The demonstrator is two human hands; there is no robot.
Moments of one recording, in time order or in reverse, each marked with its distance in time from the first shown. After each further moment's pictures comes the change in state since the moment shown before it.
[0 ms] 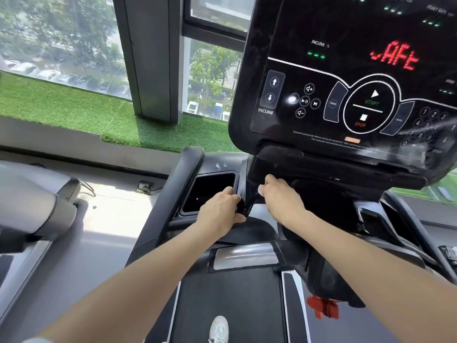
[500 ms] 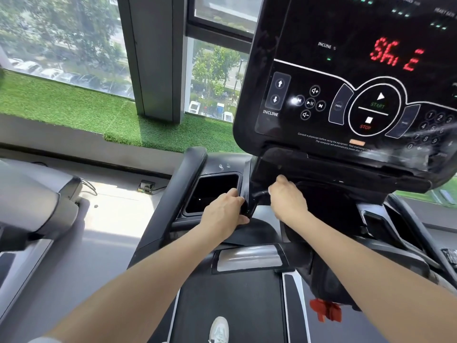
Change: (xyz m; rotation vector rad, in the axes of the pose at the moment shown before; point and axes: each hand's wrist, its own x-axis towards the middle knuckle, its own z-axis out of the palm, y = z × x) left_hand 0.001 -0.001 0.002 0.016 -0.002 0.020; right_hand 0.004 -0.003 -0.001 0.024 0.041 0.154
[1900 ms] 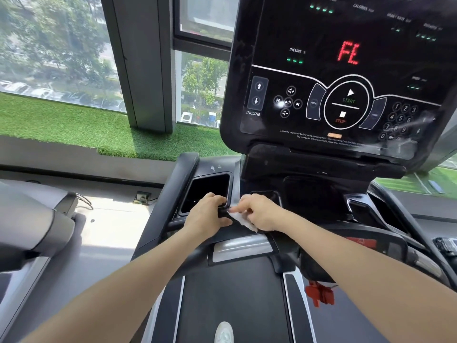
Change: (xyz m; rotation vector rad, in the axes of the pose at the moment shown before) left_hand -0.021 -0.016 0.000 -0.206 0.058 -0.110; right_hand -0.034 -0.010 0.003 0.453 -0.297 -0.366
